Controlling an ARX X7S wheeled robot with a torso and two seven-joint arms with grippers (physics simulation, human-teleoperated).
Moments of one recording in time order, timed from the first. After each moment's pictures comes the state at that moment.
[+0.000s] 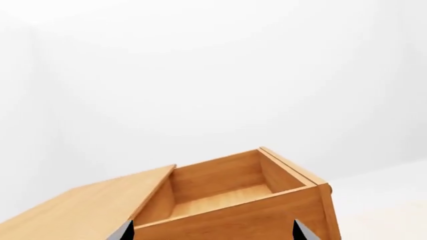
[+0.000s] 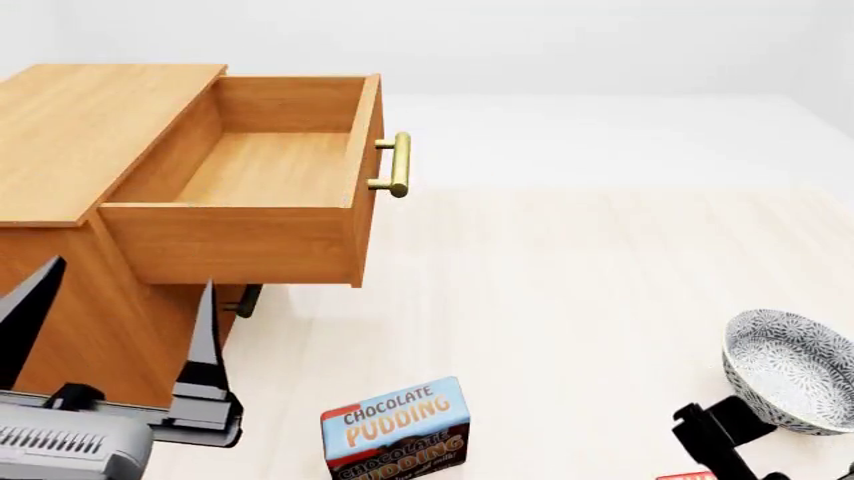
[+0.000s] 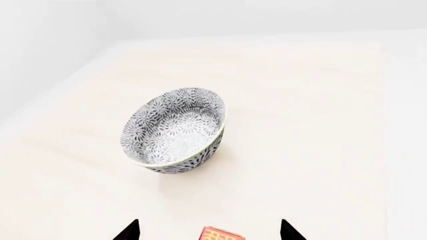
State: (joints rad) left arm 0.03 -1.22 0.39 0.94 -0.61 -0.04 -0.93; right arm -0.04 0.10 0.11 -0.86 0.76 0.69 1.50
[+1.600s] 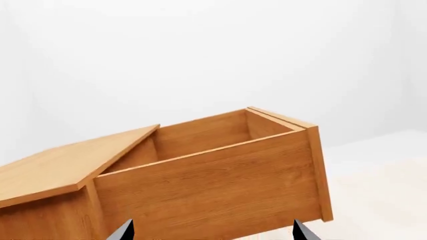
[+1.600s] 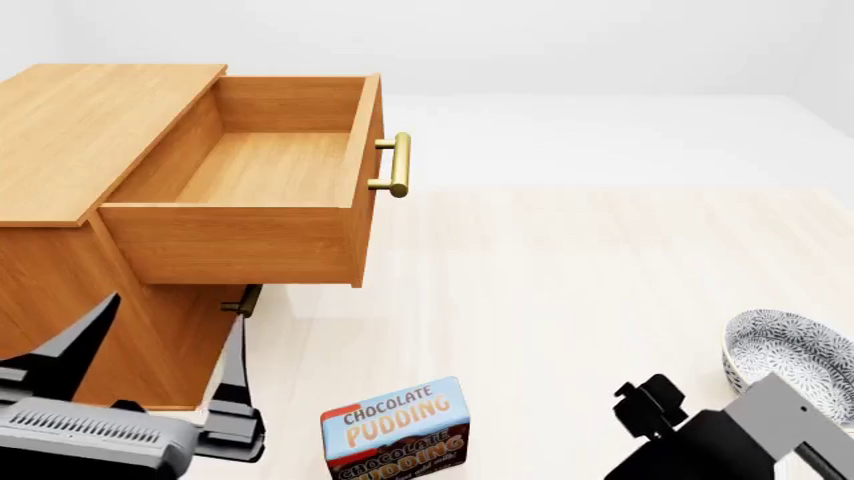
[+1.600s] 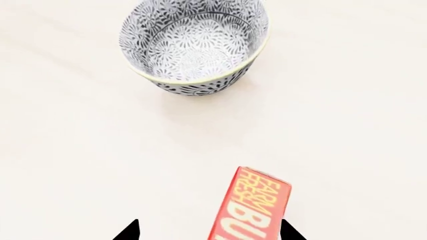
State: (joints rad) left arm 0.04 -1.12 0.46 0.81 -0.59 -0.03 -0.83; right arm 0.23 0.01 0.27 -0.53 0.98 0.98 1.56
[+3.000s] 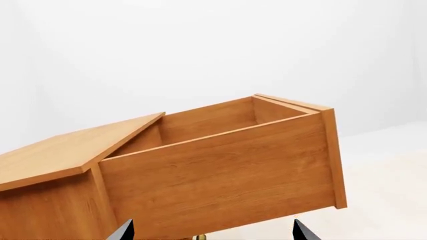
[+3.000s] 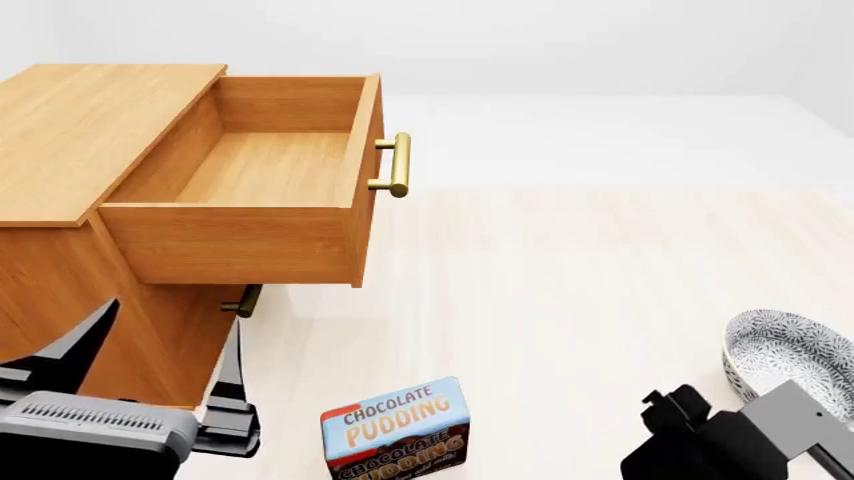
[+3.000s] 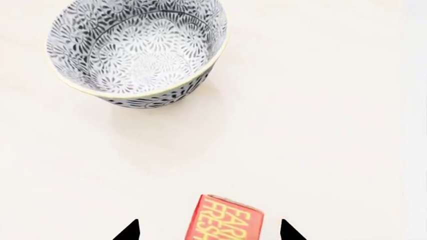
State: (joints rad) left arm 0.05 -1.11 0.46 0.76 -0.61 -0.02 -0.82; right arm 0.26 0.04 0.30 -0.37 0.87 0.91 1.51
